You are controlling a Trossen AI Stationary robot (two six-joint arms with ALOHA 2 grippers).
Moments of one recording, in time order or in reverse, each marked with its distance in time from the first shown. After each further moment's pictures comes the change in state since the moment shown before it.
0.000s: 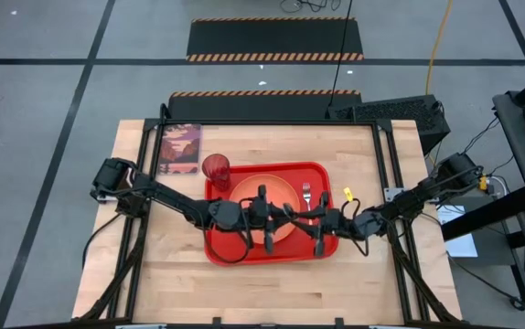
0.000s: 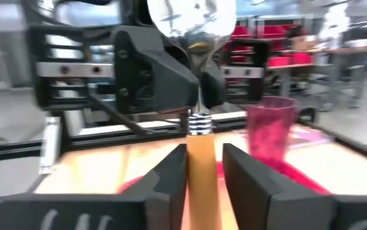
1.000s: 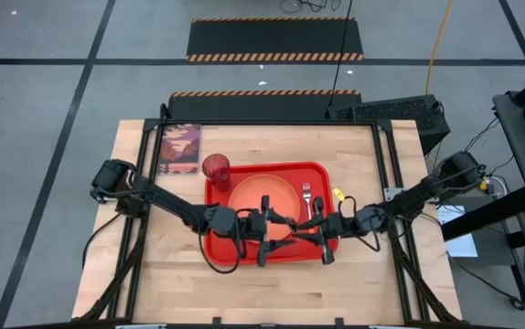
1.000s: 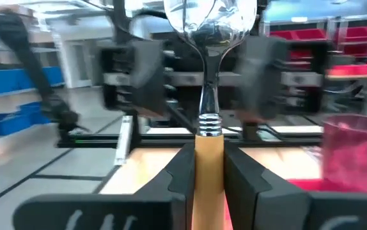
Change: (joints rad) left arm -0.040 0.000 0.000 0.052 0.130 0.088; right arm -0.026 -0.035 0.000 0.009 -0.326 -0.011
